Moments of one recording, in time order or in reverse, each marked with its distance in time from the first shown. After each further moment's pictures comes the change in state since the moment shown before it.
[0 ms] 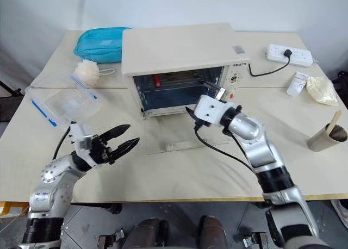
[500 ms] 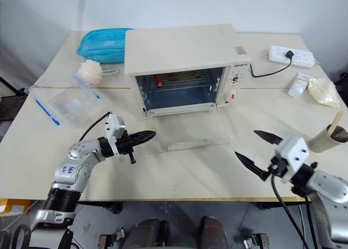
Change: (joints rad) left arm -0.312 0.016 -0.265 0.295 0.199 0.007 -0.105; right arm 0.736 -0.233 -0.556 -0.603 0.712 0.263 0.447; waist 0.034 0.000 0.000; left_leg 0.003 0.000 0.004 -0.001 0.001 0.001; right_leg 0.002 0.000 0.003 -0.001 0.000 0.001
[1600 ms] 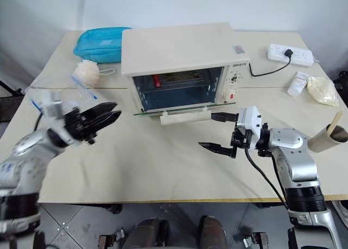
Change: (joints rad) left arm -0.111 0.146 0.200 -0.111 -0.328 0.240 0.033; right arm -0.372 0.036 0.217 0.277 0.124 0.039 0.383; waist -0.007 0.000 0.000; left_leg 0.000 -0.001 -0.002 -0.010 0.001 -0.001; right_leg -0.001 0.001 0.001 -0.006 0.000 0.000
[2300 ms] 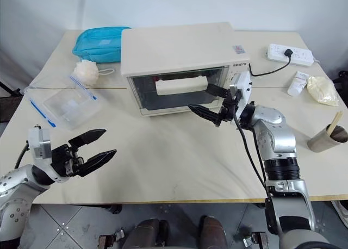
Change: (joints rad) left arm 0.557 0.038 0.201 -0.355 -0.105 -0.042 0.010; right arm -0.262 0.145 0.001 0.236 0.068 0.115 -0.114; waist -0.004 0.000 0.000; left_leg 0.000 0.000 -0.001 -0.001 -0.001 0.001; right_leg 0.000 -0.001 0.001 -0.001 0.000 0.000
